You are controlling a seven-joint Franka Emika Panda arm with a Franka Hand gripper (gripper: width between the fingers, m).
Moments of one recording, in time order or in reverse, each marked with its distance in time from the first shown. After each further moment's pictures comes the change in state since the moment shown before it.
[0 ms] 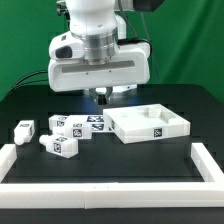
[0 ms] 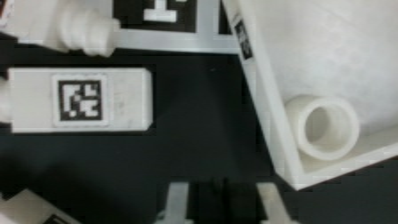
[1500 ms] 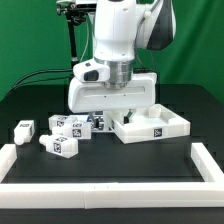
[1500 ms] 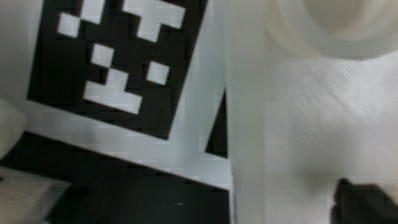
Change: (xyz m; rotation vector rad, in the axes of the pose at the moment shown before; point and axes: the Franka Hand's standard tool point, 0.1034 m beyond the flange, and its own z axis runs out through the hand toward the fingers) arm -0.039 -0.017 0.086 -0.151 0.143 -0.241
